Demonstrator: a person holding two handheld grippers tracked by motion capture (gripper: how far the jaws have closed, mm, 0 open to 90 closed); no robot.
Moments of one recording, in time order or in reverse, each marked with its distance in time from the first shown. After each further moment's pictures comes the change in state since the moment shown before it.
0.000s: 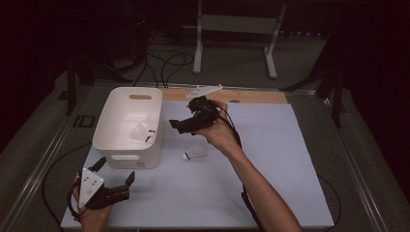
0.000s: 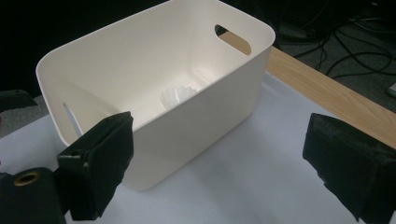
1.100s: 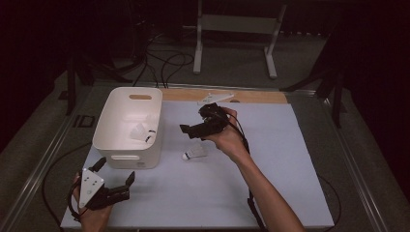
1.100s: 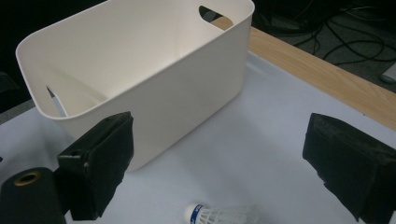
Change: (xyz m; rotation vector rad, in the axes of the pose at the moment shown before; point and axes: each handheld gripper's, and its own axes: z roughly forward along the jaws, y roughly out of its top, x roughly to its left) left arm 0.000 0.000 0.000 0.002 0.002 0.003; right arm -0.014 -0.029 -0.009 0.004 -0.021 0.046
